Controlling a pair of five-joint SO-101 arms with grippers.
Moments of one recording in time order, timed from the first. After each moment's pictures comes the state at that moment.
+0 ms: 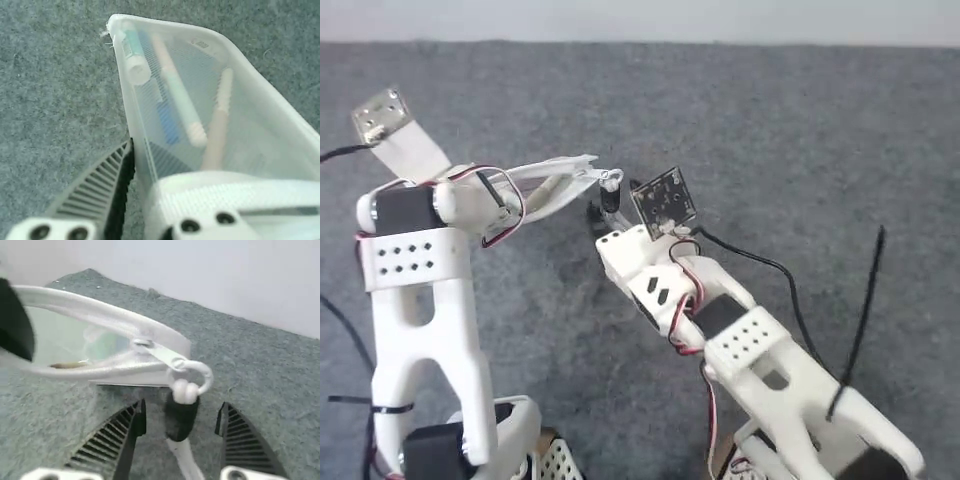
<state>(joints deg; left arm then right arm) -14.7 -22.8 16.7 86.4 32.5 -39.8 -32.5 59.3 1.0 -5.3</state>
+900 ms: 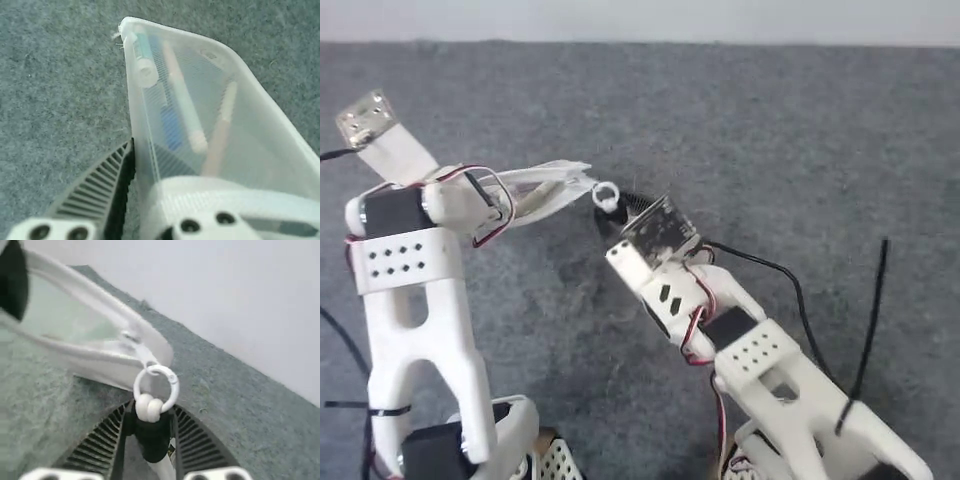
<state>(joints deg) -17.6 -22.8 16.7 86.2 32.4 -39.4 -39.7 66.1 -2.7 11.7</state>
